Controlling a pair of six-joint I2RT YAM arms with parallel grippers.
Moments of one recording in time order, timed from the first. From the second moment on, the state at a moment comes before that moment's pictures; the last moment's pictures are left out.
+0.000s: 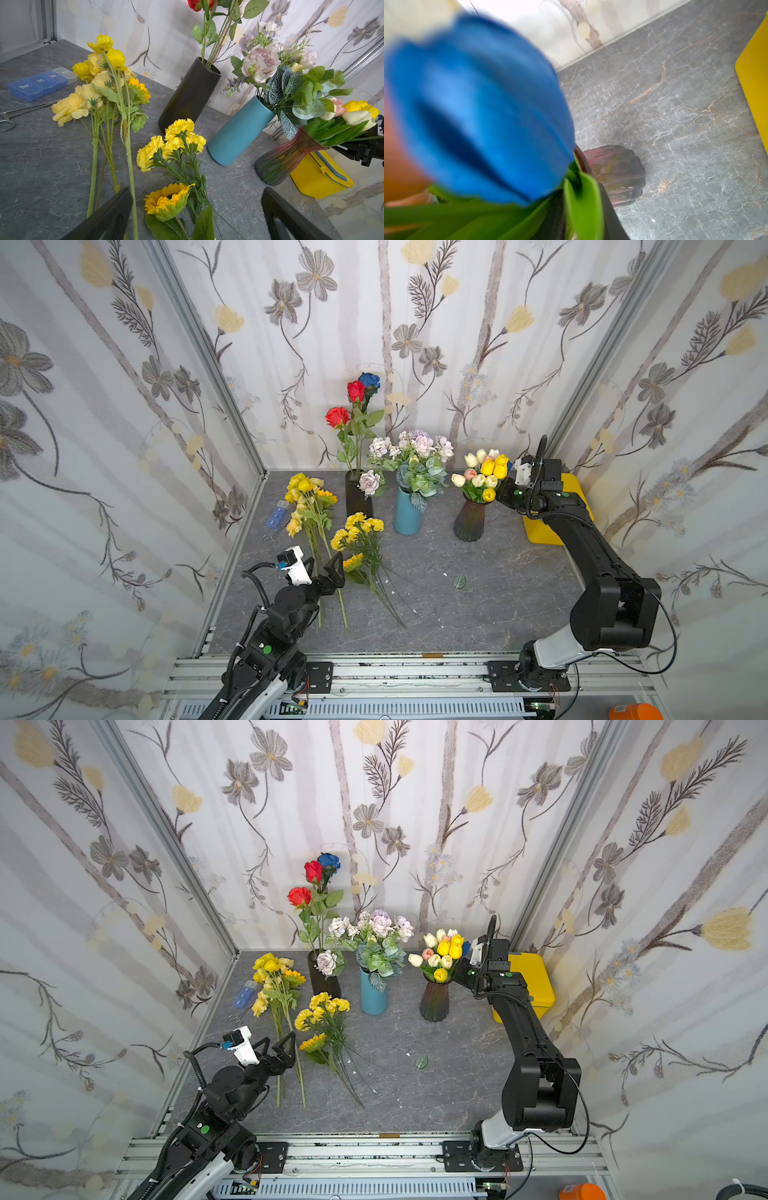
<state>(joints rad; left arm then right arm) -0.54 0.28 0.24 -0.11 -0.29 -0.60 0.00 1.54 1.35 -0.49 -0.35 0.45</state>
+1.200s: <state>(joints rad) -0.55 0.60 0.39 0.07 -0.13 -0.60 0.18 0.72 0.39 0.24 -0.20 0.27</state>
